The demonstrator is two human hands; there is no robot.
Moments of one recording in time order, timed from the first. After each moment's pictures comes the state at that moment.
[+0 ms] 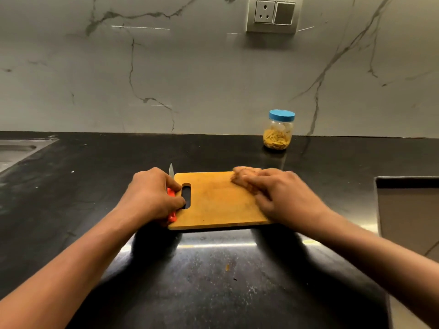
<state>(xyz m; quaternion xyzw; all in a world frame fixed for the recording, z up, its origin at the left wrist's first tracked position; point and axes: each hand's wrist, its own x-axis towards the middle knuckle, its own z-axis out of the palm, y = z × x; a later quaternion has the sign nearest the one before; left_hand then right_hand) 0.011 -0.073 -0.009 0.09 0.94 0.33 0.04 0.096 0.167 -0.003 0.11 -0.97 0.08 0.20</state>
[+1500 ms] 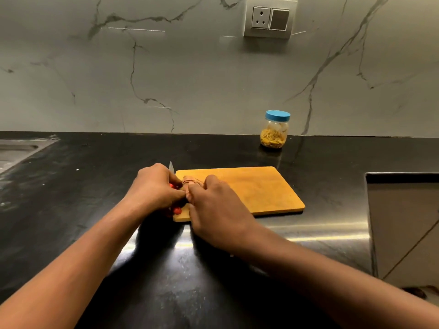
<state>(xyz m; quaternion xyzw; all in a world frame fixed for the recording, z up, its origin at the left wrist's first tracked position) 0.006 -0.079 -0.010 0.12 0.93 0.34 0.02 0.098 0.045 -0.020 0.12 -0.97 0.11 0.20</state>
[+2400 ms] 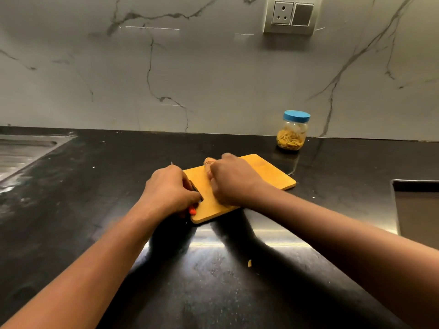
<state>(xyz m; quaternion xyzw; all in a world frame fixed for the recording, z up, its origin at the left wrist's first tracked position) 0.006 -0.081 -0.010 0.10 0.95 0.28 0.00 0.013 0.071 -0.005 0.08 -0.99 0.02 0.15</state>
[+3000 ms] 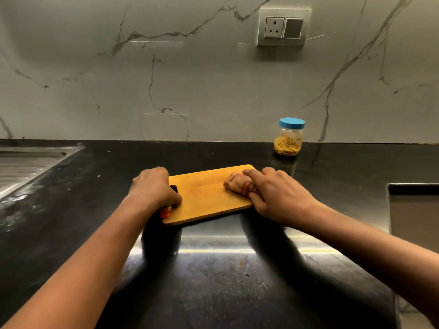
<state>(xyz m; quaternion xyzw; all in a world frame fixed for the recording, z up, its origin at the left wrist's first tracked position) -0.007 -0.092 0.005 0.03 0.99 0.14 -0.02 0.074 0.149 -0.005 0.05 -0.99 0.01 0.14</state>
